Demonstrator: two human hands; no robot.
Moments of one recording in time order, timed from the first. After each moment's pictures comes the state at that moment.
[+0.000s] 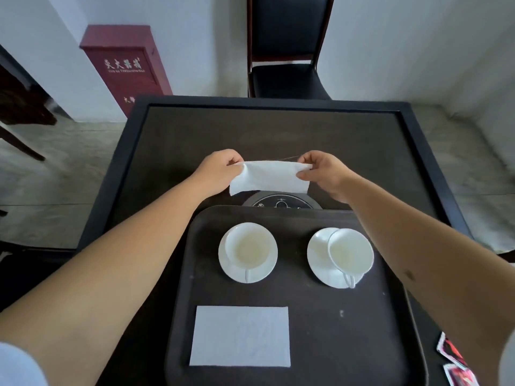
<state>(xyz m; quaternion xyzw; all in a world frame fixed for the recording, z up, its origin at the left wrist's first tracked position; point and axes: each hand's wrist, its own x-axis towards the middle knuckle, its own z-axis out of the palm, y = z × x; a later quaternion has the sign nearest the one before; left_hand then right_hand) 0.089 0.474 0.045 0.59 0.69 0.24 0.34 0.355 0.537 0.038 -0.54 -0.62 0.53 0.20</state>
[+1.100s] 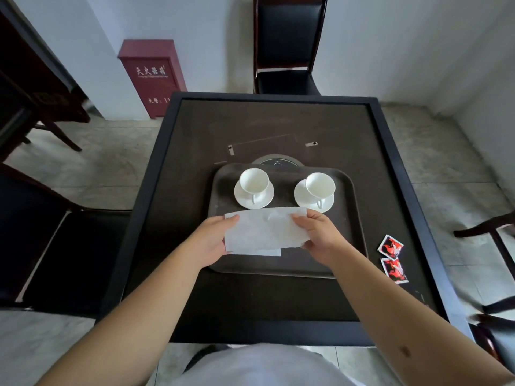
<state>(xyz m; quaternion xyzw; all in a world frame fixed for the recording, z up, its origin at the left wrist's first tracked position) 0.150 0.152 0.115 0.15 0.58 0.39 0.70 0.394 0.209 0.107 -0.50 -0.35 0.74 0.30</state>
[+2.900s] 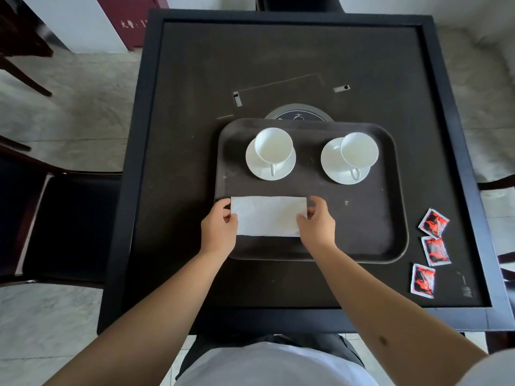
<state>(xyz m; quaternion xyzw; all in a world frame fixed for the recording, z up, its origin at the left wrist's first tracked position) 0.124 0.155 -0.015 0.36 0.81 0.27 0.38 0.334 0.206 -0.017 -0.76 -0.46 0.44 0.16</state>
